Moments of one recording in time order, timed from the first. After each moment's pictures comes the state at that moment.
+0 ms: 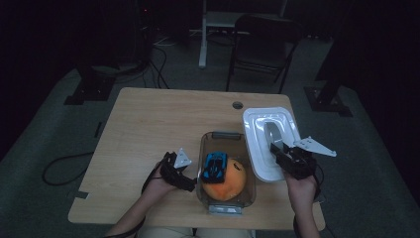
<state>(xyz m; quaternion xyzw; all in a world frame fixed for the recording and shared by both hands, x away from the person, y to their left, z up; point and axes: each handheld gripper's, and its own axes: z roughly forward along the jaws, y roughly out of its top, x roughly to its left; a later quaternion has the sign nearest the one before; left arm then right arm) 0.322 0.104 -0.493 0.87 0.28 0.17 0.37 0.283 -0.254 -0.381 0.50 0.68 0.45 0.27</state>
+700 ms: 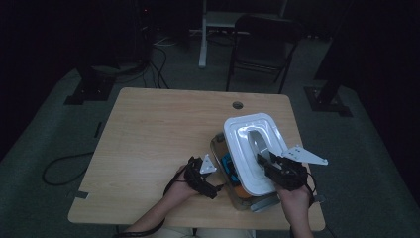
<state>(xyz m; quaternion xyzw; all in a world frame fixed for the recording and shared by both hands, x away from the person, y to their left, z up) 0.319 0.047 -0.504 0.89 0.24 0.13 0.37 0.252 -0.224 -0.373 0.45 0.72 0.47 0.22</state>
